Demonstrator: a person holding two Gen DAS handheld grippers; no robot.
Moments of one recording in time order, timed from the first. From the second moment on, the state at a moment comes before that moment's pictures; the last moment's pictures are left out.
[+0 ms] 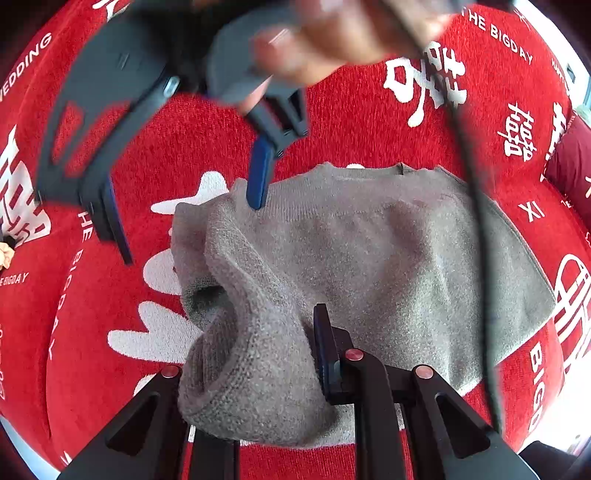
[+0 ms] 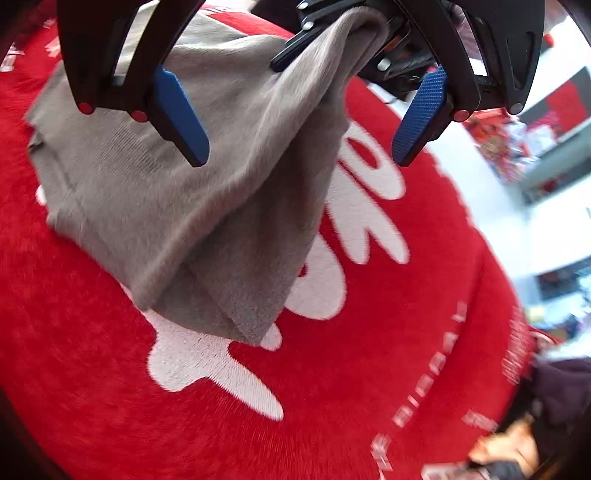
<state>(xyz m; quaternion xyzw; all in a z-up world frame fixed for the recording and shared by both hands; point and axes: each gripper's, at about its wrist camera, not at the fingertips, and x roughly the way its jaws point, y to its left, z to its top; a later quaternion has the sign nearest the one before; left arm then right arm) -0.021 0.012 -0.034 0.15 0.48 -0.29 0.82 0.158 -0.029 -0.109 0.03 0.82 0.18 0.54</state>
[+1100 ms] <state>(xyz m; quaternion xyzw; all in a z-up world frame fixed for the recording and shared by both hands) -0.087 -0.134 0.073 0.21 0.35 -0.43 0.80 0.021 -0.298 0.012 0.39 0.52 0.22 0.73</state>
